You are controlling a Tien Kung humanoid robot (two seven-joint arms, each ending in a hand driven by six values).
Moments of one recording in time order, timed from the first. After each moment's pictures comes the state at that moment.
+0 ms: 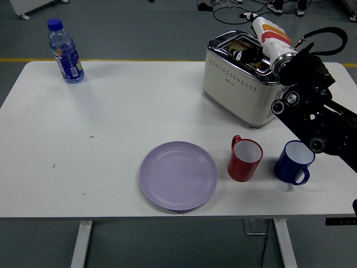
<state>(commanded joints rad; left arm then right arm) -0.04 0.00 -1.12 -0.18 0.85 0.12 0.31 1.05 -0.14 0.75 0.91 -1.71 -0.26 -0.36</state>
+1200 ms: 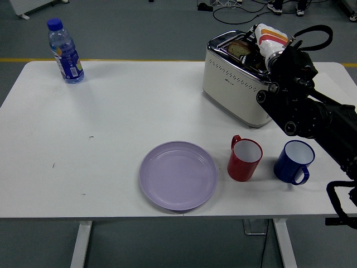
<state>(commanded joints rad) -0.06 0.02 -1.05 -0.18 0.82 0.14 0.30 1.17 0.00 0.74 0.52 -1.79 -0.25 -0.37</state>
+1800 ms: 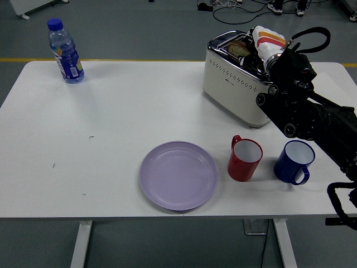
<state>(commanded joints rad) -0.07 0.01 -1.06 -0.18 0.83 0.14 0.30 1.17 0.00 0.70 0.52 -1.76 -0.29 -0.32</state>
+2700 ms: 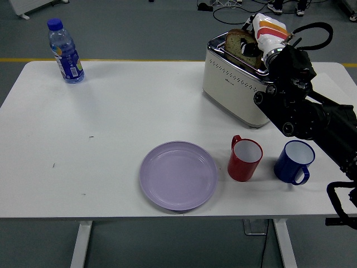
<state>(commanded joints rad) -0.06 0.02 -1.07 -0.18 0.85 0.14 0.31 1.17 0.00 0.71 0.56 -1.79 -0.38 -0.31</state>
